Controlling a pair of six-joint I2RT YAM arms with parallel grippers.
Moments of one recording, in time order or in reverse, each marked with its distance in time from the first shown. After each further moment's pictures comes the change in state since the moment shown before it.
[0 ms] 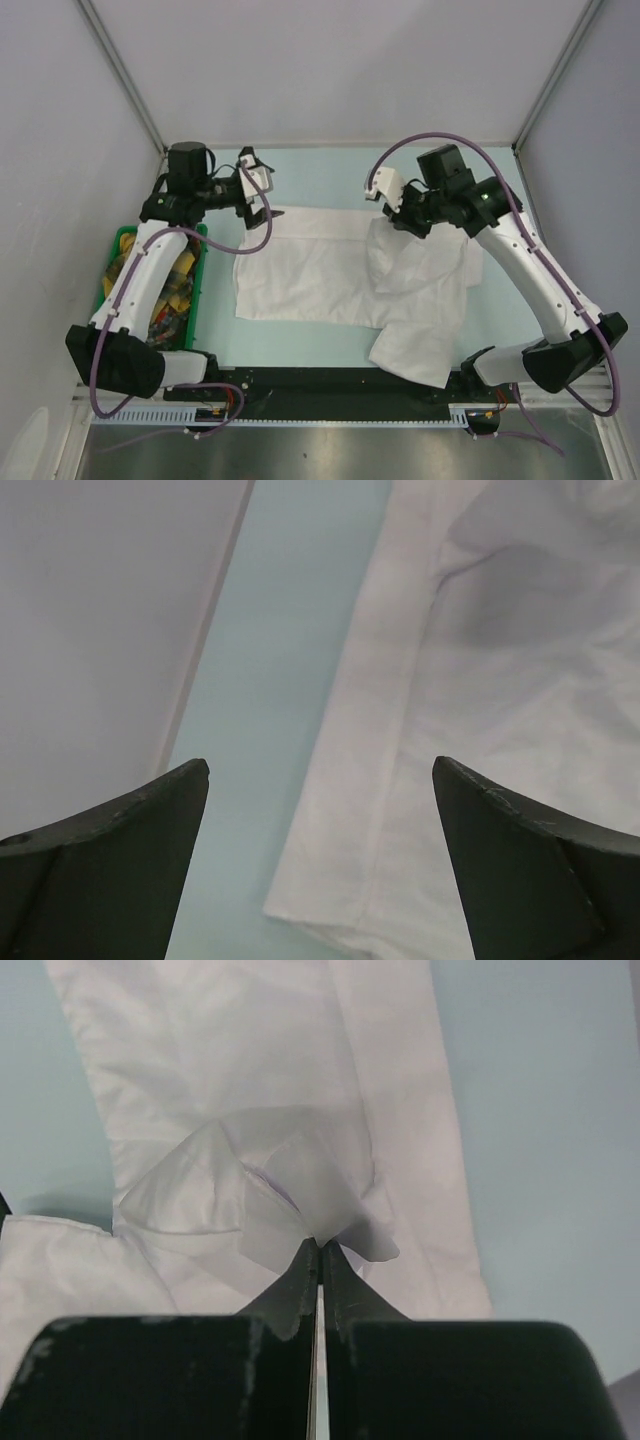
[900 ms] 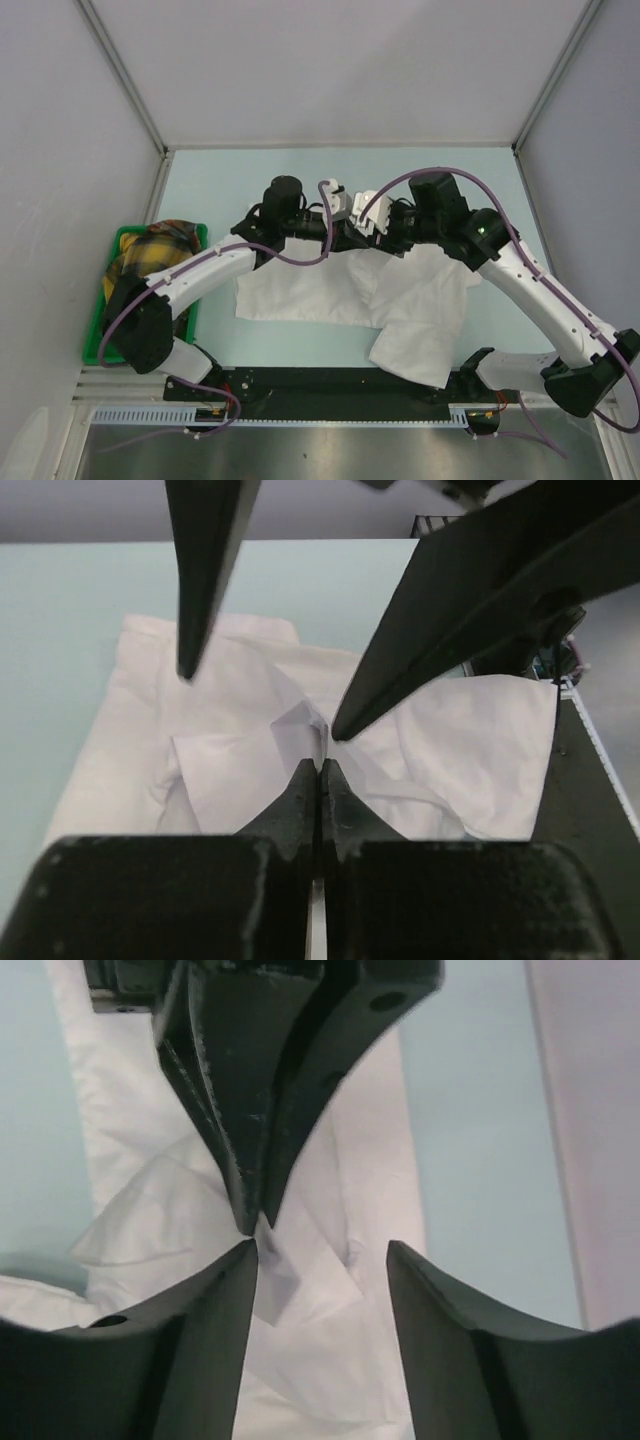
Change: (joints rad) left arm -0.518 0.155 -0.230 0.693 0.058 -0.706; right arm 0.180 -0.135 -0.214 0.280 -0.016 -0.061
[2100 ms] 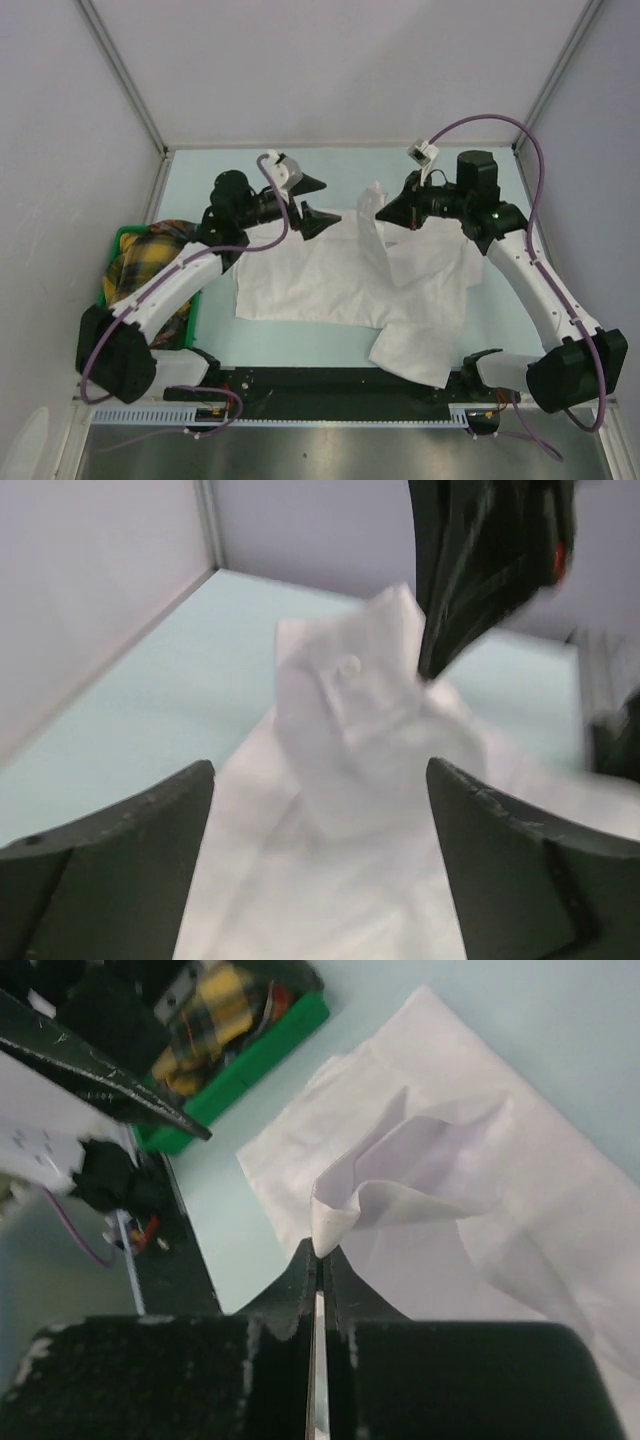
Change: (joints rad) left arm 0.182 -0.126 -0.102 0.275 -0.223 -0.375; right arm -0.420 0.024 -0.210 0.485 -0.575 0.907
